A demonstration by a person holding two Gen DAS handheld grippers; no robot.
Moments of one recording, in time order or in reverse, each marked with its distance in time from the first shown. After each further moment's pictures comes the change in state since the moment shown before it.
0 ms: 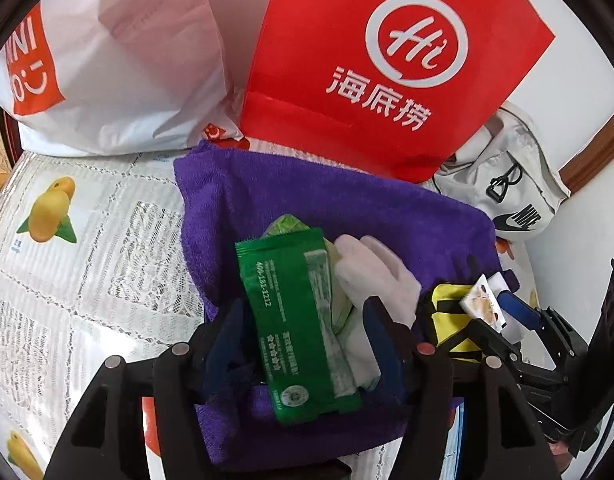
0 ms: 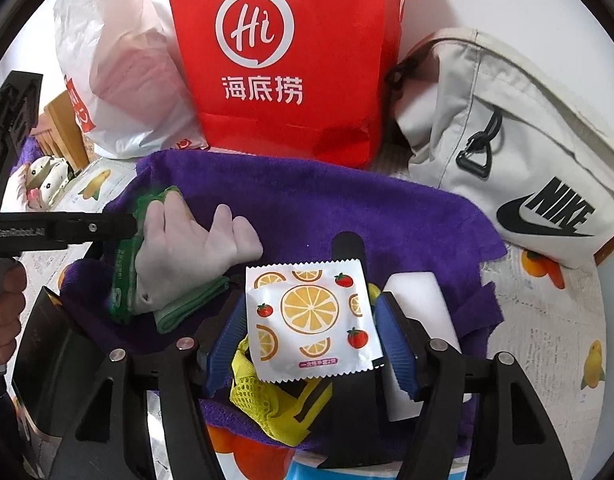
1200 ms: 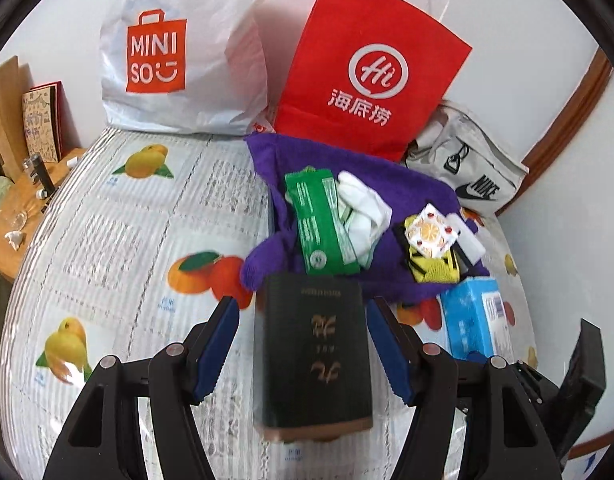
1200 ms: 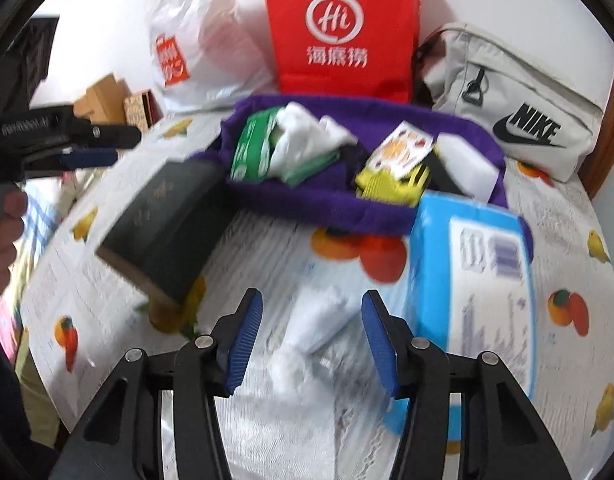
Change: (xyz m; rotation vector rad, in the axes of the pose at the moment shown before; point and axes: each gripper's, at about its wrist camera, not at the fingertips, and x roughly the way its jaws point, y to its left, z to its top) left arm -0.115 0.028 -0.107 0.024 -0.096 -0.001; right arm -0.093 0.079 -0.133 0.025 0.017 0.062
